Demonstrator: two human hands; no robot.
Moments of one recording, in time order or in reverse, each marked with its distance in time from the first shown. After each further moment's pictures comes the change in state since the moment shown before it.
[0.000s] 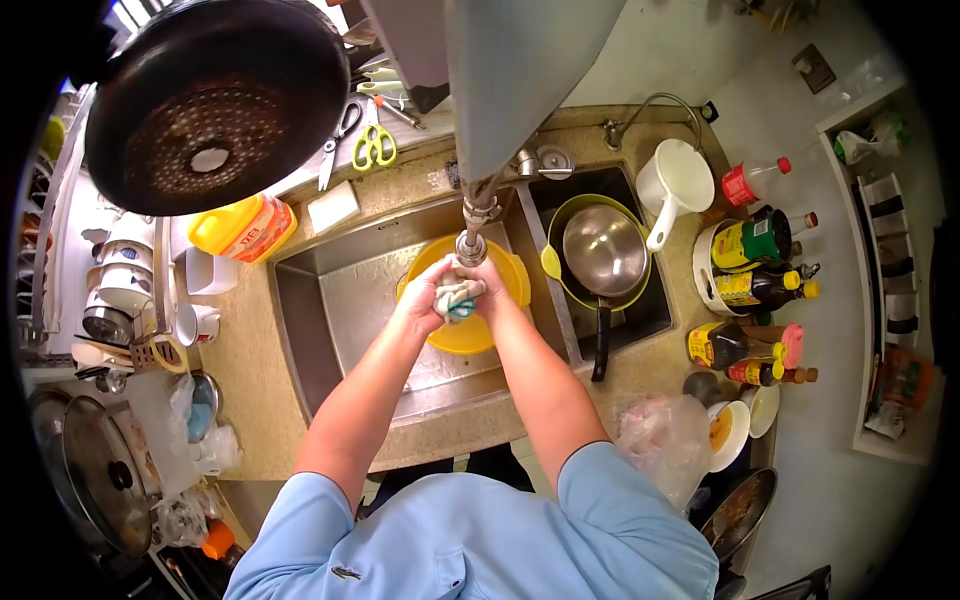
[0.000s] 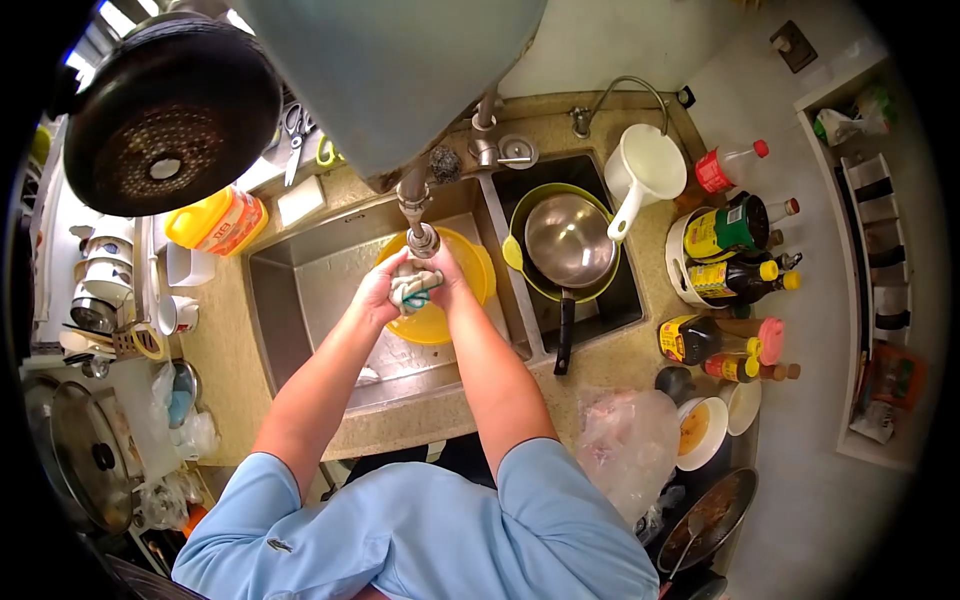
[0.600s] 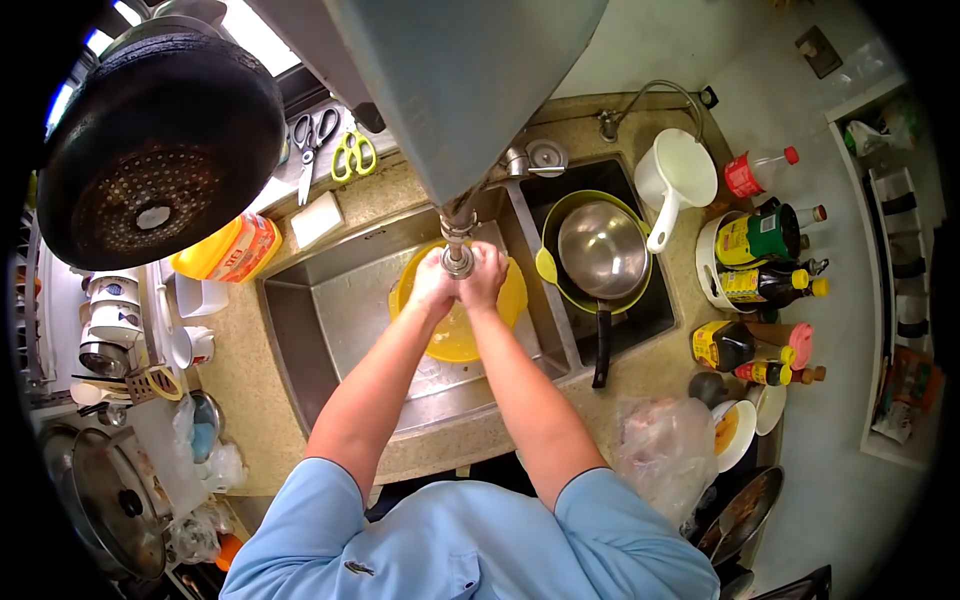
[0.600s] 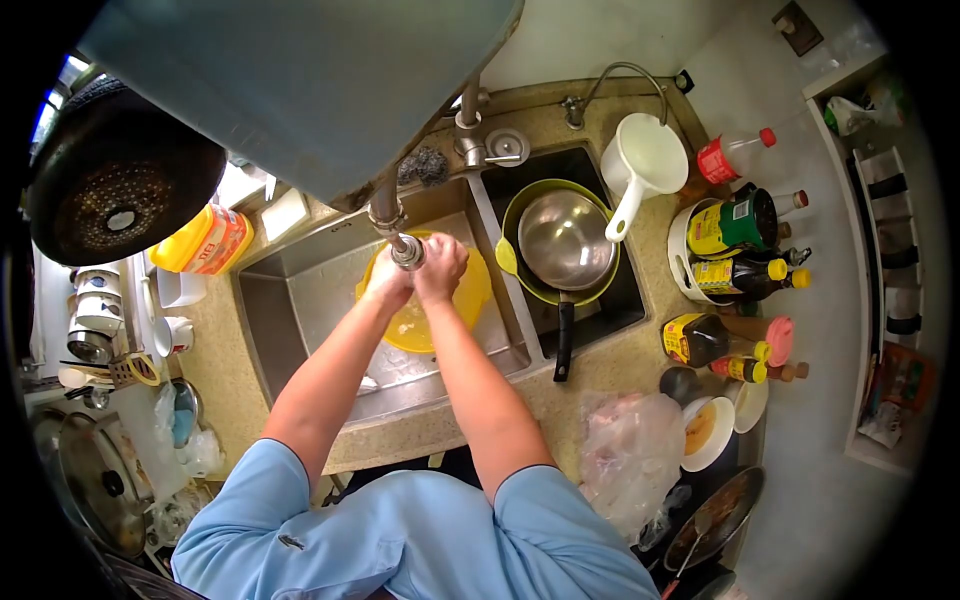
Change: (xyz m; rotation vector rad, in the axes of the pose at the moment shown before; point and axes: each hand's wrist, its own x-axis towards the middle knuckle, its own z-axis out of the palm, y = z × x) left_hand 0.057 -0.012 0.017 0.413 0.162 0.329; right_hand -0.003 0.002 0.021 -1.196 1.038 -0.665
